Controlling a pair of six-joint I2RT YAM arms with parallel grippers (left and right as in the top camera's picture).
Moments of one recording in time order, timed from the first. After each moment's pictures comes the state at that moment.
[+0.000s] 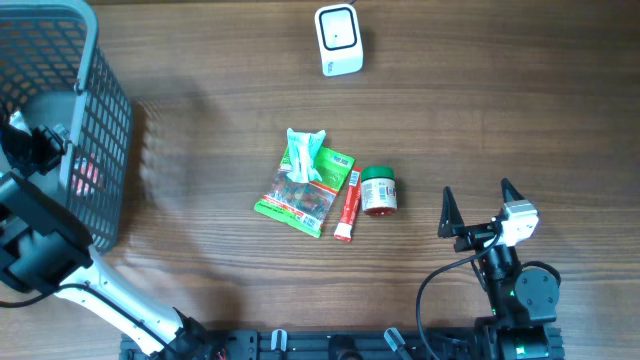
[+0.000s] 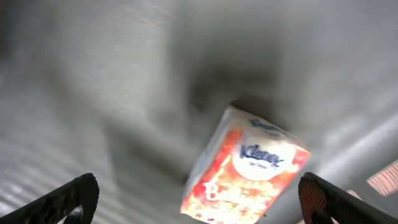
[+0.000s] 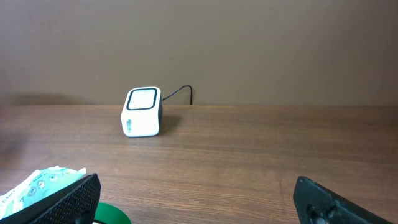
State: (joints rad) left arm 0.70 2.17 1.87 -1.24 0.03 -0.01; right arm 0.07 0.02 0.01 0.00 -0.08 0.06
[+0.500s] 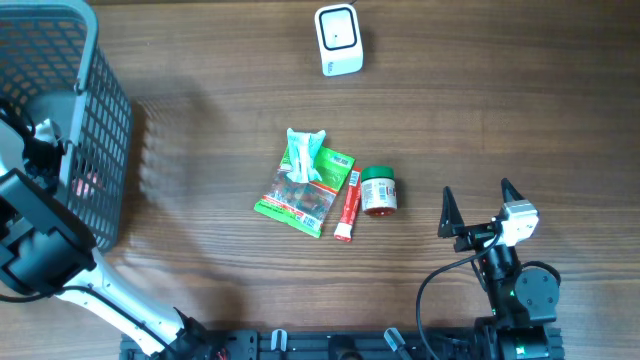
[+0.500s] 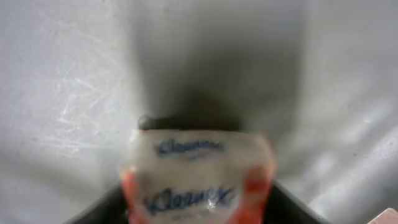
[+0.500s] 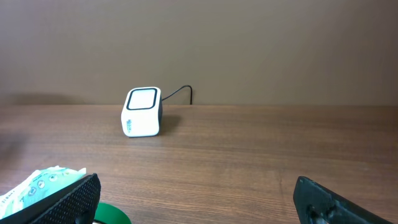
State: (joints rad) left arm 0.68 2.14 1.65 -1.05 0.09 0.10; right arm 0.07 0.02 0.01 0.00 -0.08 0.06
